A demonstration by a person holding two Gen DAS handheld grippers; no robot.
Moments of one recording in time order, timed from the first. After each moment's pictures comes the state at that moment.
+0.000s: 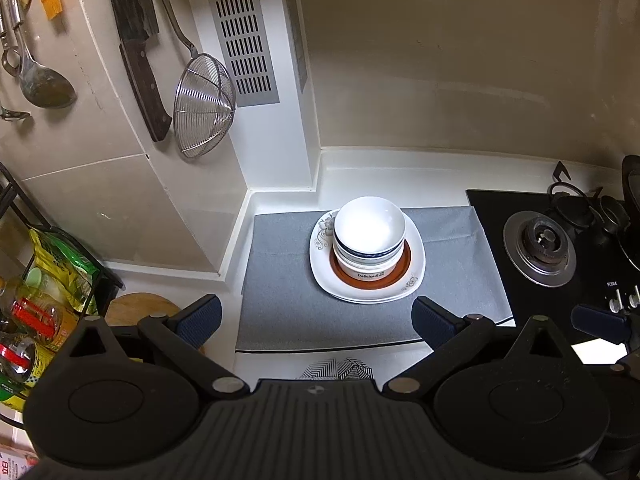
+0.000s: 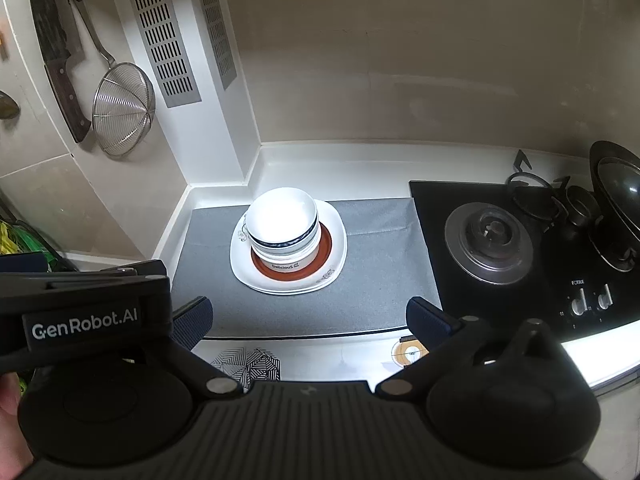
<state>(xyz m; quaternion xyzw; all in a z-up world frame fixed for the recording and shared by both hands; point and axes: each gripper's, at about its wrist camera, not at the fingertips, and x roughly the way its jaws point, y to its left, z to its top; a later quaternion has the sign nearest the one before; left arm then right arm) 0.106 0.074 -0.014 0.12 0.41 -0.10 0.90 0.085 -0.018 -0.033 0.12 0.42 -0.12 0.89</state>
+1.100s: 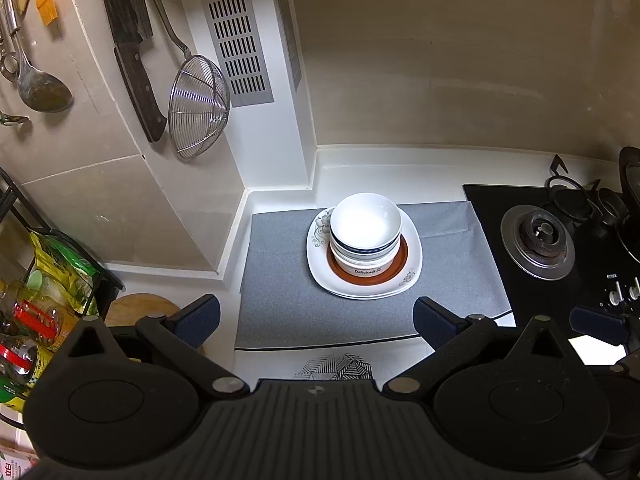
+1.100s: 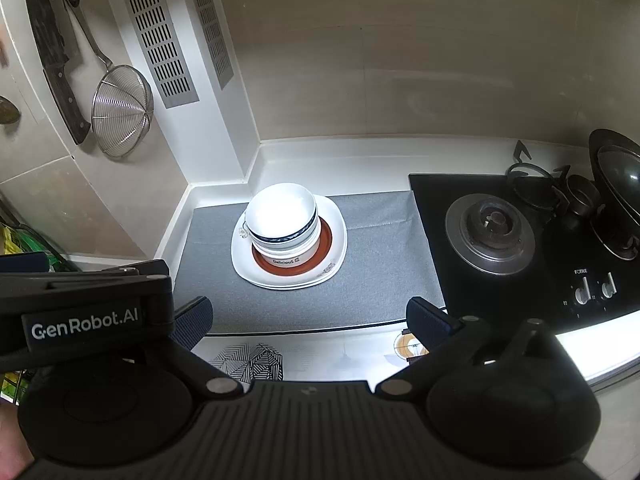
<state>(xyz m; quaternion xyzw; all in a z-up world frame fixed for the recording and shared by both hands) 0.100 0.071 -0.013 0.13 0.41 -0.11 0.90 0.077 -0.021 -0.035 0.13 0.42 -0.13 0.89</state>
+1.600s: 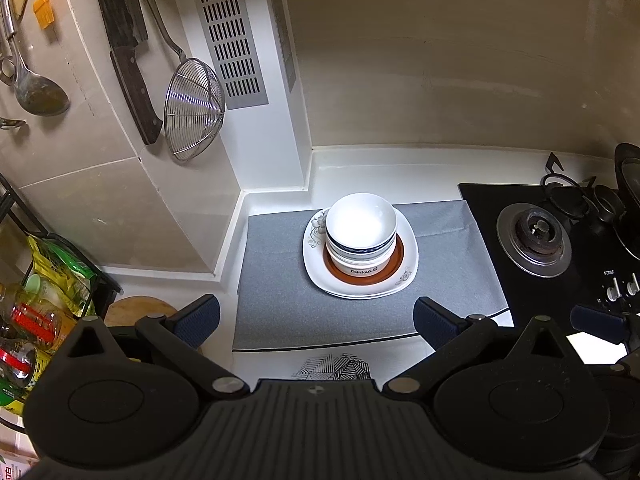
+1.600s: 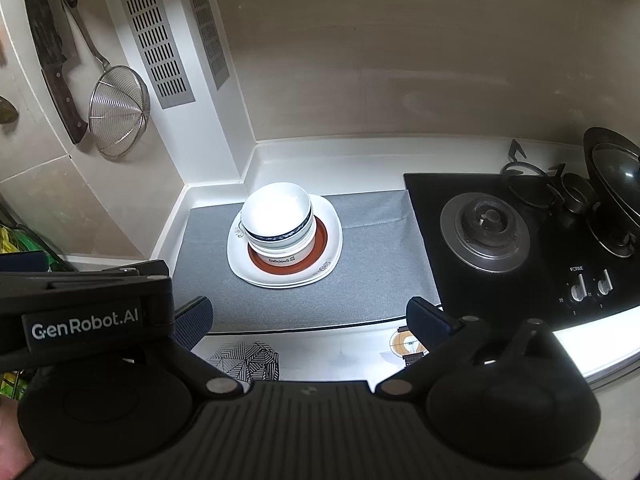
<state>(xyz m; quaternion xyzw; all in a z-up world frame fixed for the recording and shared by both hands) 0.096 0.070 -0.014 0.13 0.41 -0.11 0.90 0.071 -0.021 -0.035 0.13 0.42 -0.13 0.89</state>
